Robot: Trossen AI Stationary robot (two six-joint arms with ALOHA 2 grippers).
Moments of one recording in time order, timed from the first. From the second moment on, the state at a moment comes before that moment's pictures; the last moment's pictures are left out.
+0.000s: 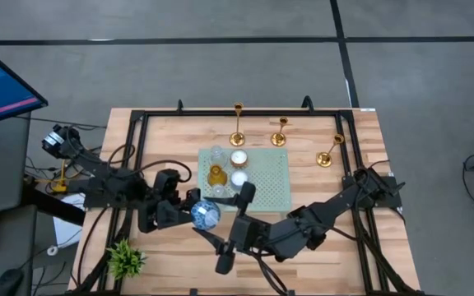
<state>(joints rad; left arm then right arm) -0.60 1.17 0.90 0.79 -0.23 -0.79 0.58 2.05 2.22 -0.13 0.89 -0.22</state>
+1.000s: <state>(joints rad) -0.57 1.17 0.90 0.78 -0.23 -0.73 0.54 2.04 2.22 -0.17 0.85 -0.27</state>
